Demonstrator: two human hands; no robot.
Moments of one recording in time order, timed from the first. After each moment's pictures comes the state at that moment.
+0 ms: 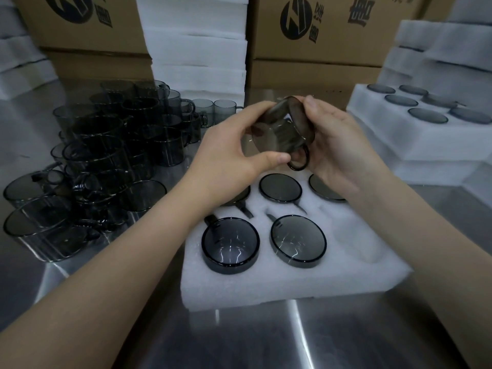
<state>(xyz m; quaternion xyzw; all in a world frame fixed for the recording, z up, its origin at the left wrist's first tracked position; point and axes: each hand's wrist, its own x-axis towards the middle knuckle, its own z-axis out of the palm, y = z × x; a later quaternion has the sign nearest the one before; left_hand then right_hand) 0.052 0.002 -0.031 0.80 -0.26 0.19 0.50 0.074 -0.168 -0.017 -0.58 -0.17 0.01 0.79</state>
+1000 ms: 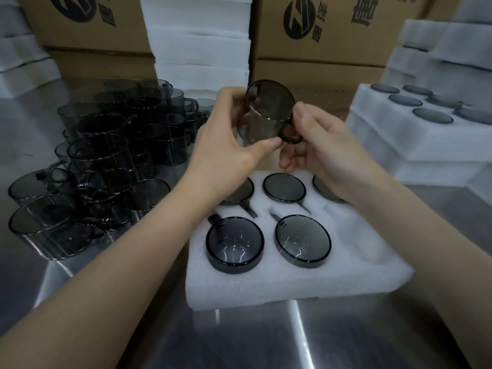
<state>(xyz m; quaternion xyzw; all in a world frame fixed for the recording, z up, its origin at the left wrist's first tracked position) 0.052 0.003 -0.030 0.78 -0.19 0.22 0.56 0.078 -0.165 -0.028 -0.69 -0.22 0.01 0.69</state>
